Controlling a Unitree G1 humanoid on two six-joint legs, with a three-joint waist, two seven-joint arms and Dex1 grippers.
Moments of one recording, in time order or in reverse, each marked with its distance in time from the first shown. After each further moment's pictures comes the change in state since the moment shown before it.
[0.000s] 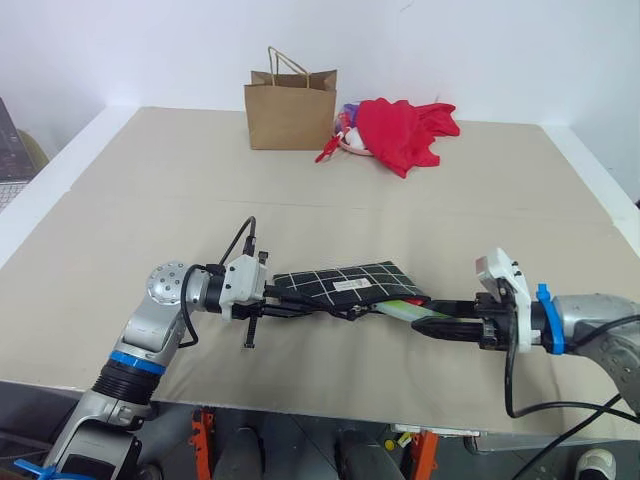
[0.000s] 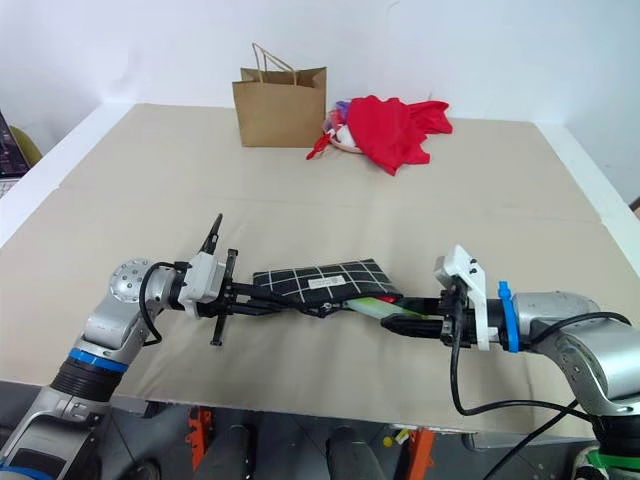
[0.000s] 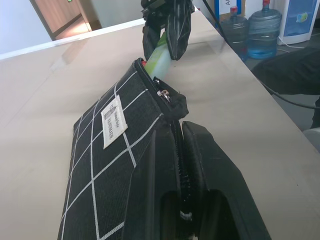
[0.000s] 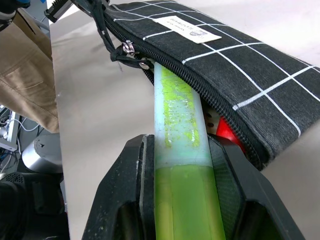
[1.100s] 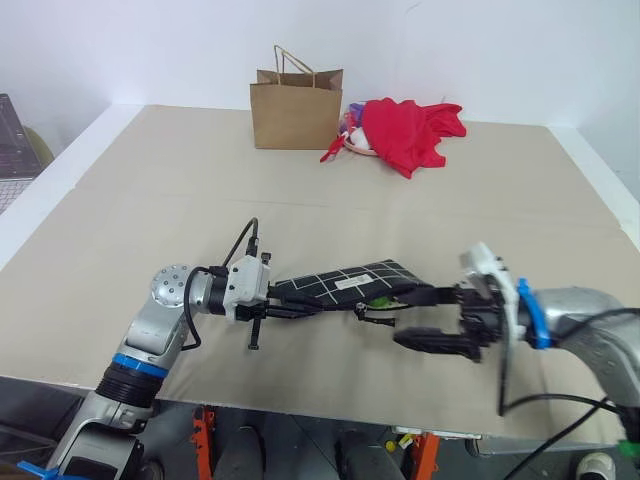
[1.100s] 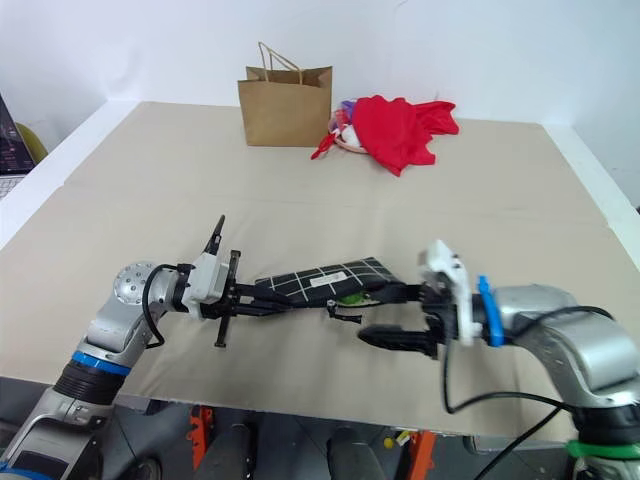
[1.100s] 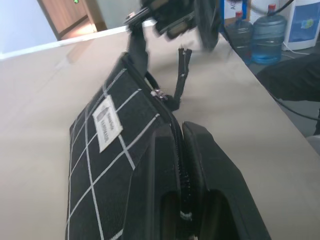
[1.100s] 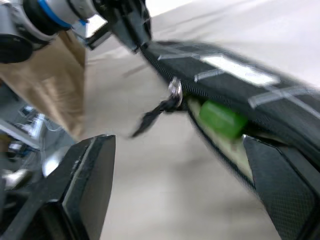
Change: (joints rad) left arm 0.015 0.003 -0.002 -0.022 -0.001 0.023 0.024; right arm 0.020 0.000 -0.068 -0.033 0.081 0.044 0.083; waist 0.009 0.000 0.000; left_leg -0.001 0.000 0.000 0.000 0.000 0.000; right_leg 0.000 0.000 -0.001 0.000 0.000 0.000
